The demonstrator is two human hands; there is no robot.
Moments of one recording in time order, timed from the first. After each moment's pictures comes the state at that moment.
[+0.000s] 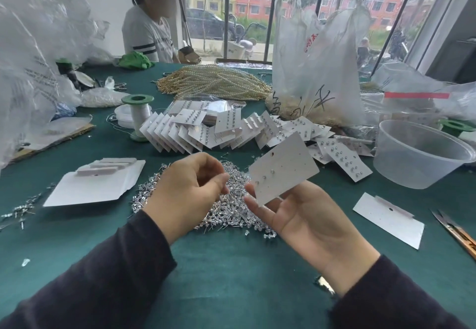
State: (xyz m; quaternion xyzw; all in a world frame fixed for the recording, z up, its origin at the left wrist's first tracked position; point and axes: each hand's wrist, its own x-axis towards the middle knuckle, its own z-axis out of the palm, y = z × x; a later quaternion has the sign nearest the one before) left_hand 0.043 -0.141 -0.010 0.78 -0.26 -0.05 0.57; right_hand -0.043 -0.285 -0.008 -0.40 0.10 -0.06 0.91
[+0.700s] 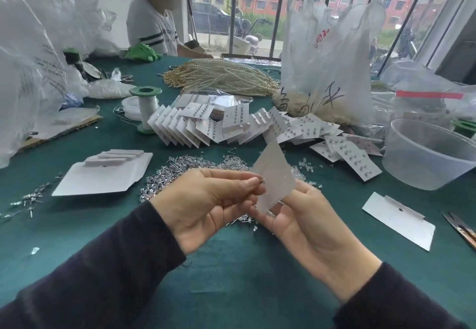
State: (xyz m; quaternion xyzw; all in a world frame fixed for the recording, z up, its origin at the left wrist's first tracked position) left_hand 0.024 -0.139 0.006 0.52 -0.09 -0.38 0.76; right_hand -0.043 -0.272 -0.019 -0.48 0.09 -0.07 0.87
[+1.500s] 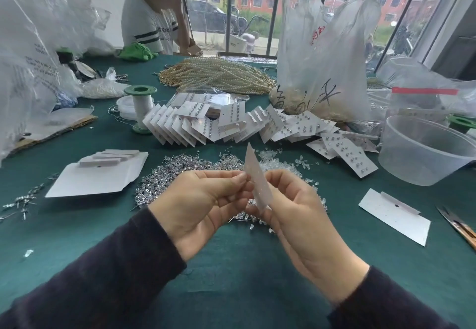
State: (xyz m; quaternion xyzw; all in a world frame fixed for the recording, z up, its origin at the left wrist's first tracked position) left_hand 0.018 -0.145 0.002 0.52 -0.06 -0.33 0.79; right_hand -0.043 -0.264 -0.029 -0.63 0.10 -0.15 0.76
